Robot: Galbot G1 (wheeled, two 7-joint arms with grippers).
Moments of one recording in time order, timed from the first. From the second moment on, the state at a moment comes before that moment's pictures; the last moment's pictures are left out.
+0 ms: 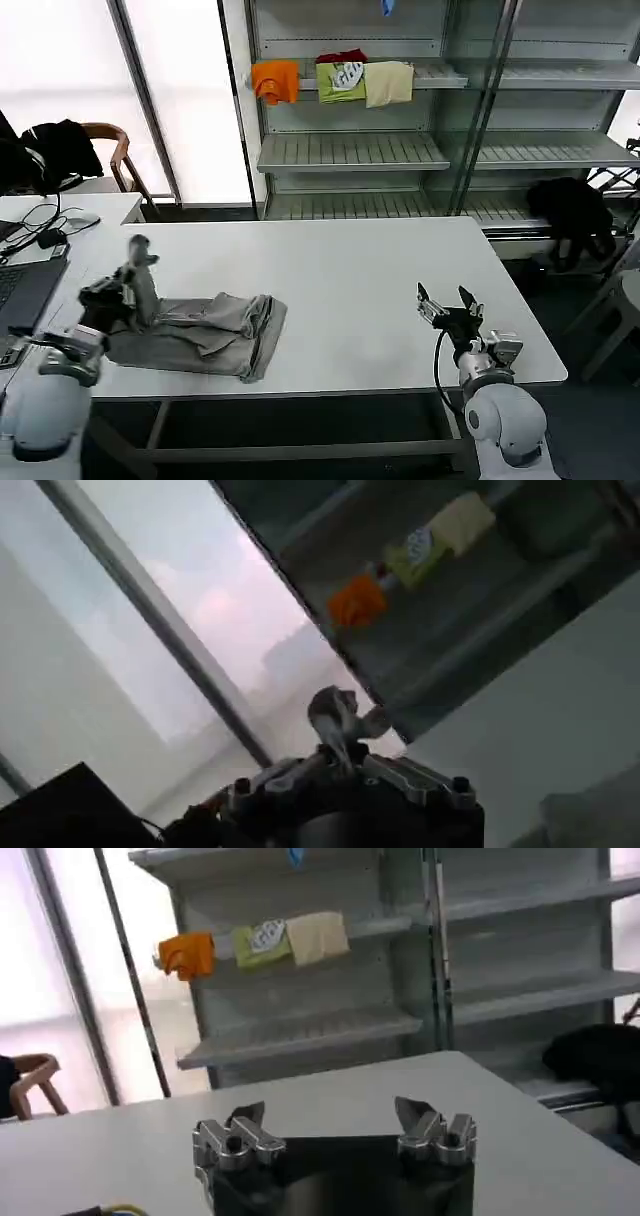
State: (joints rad) left arm 1.18 -1.22 -0.73 -2.02 0.28 0.32 0.29; right arm -1.17 1.43 0.58 2.03 0.32 -0.48 0.05
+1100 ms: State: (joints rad) left arm 1.22 -1.44 -0.36 -1.87 0.48 0.34 0.13; right arm -1.17 1.43 0.57 1.96 0.30 -0.45 0.06
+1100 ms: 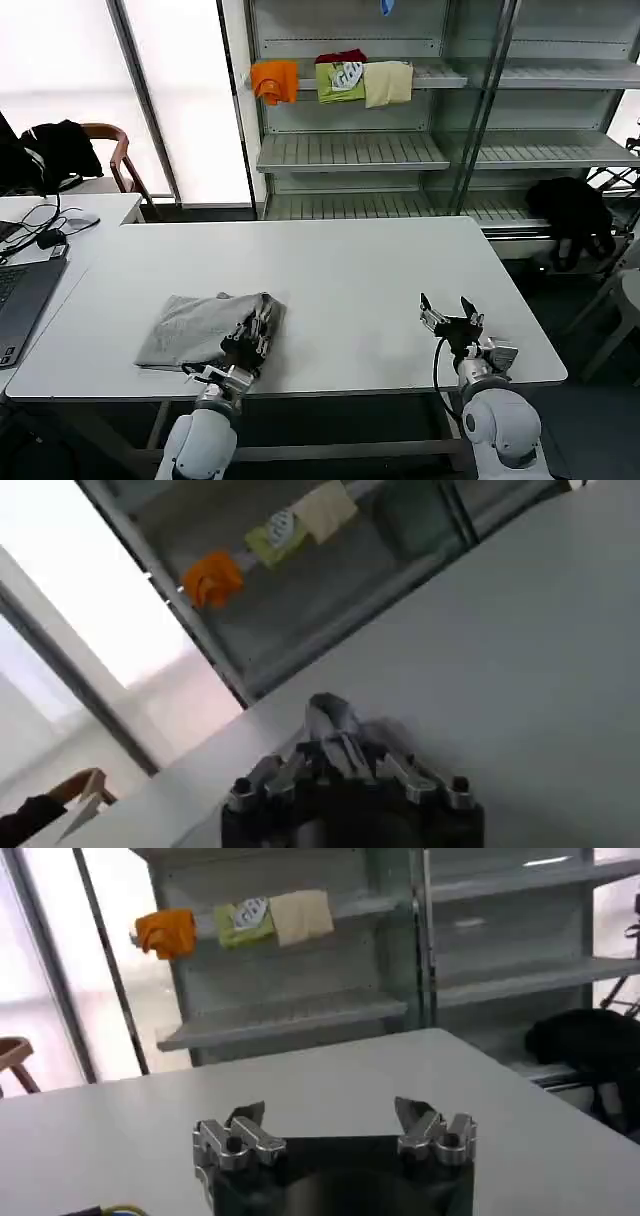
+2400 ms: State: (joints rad) left arm 1.20 -1.18 -0.81 -1.80 -0.33 0.45 0.18; right arm -1.18 1.46 0.55 1.96 0.27 -0.46 0.07
